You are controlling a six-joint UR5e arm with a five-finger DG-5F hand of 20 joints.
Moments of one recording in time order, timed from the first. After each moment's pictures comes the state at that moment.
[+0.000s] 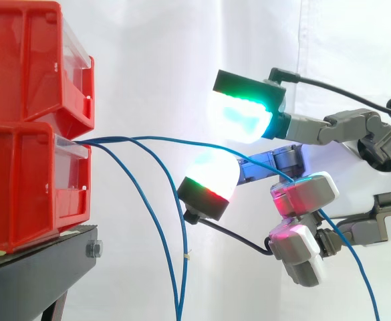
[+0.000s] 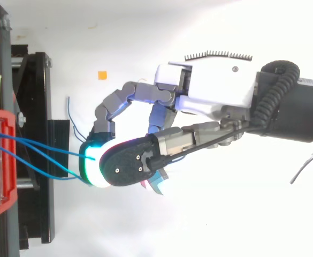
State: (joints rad) arm 0.15 -2.24 -1.19 -3.01 -1.30 -0.01
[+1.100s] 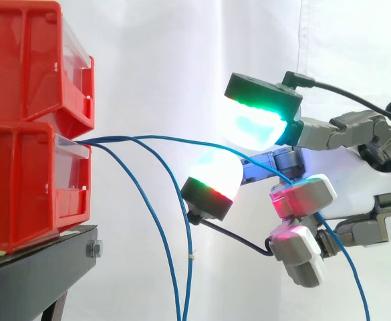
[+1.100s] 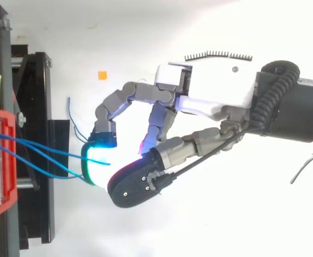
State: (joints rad) arm 0.15 -2.24 -1.19 -3.01 -1.30 -0.01
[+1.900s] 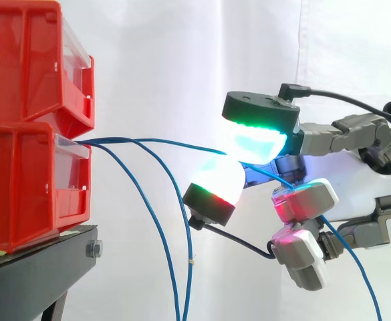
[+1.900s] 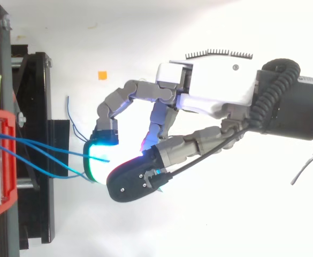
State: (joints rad) arm 0.15 -2.24 -1.19 -3.02 -1.30 -0.01
